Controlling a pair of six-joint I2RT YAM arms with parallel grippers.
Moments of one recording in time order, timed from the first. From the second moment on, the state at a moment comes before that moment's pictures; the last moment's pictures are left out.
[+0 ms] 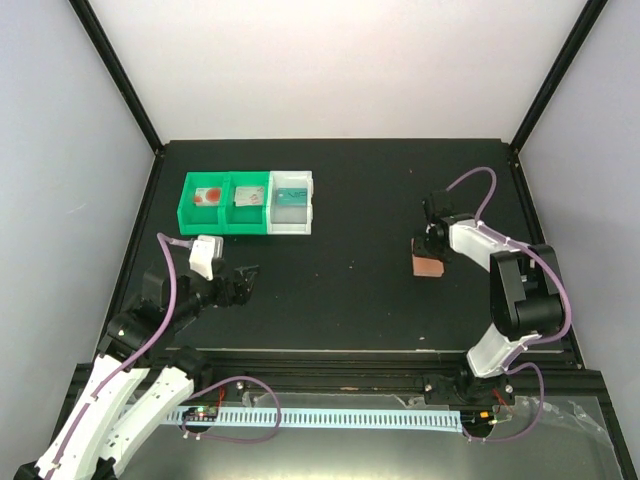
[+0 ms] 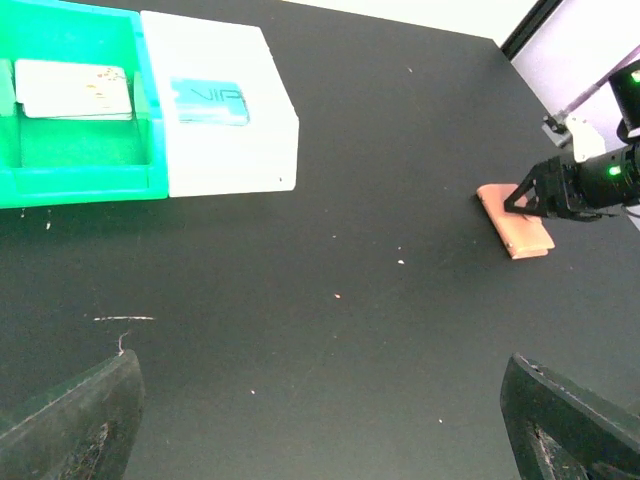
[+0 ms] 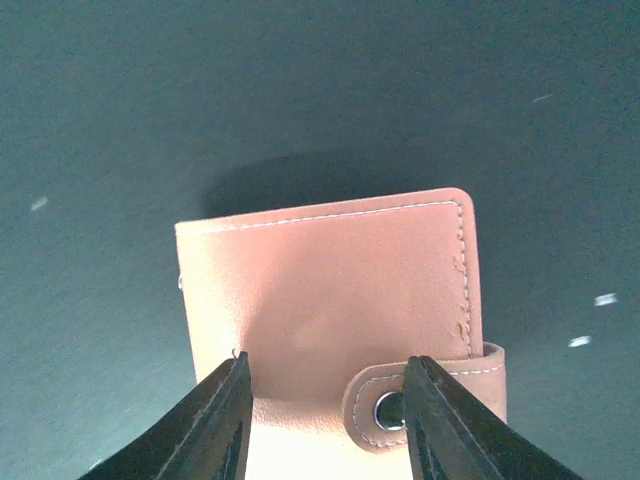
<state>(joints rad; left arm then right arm) -0.43 0.48 0.76 -0.78 0.12 -0.37 0.19 1.68 0.97 -0.52 0.09 0.34</state>
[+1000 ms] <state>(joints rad) -0.43 0.48 0.76 -0.78 0.08 -0.40 0.58 1.50 0.88 -0.64 0.01 0.42</state>
